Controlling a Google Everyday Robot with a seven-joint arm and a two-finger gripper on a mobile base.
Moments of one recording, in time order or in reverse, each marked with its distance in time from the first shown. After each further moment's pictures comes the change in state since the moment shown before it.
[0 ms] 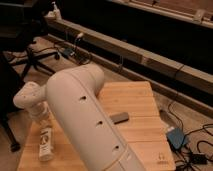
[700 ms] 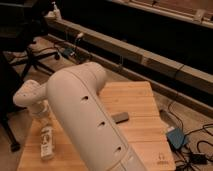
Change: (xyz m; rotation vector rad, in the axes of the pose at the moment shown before) arm -0.008 -0.005 -0.017 -0.001 -0.045 0.005
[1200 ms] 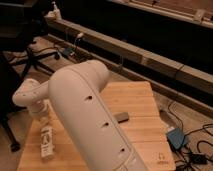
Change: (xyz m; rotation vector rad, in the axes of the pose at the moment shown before) arm -0.001 -0.001 -0.015 -0.016 -0.033 0.004
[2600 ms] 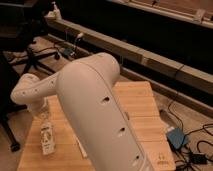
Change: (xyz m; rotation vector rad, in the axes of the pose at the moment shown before) arm -0.007 -0.007 -0.051 -0.036 -0.118 -0.008
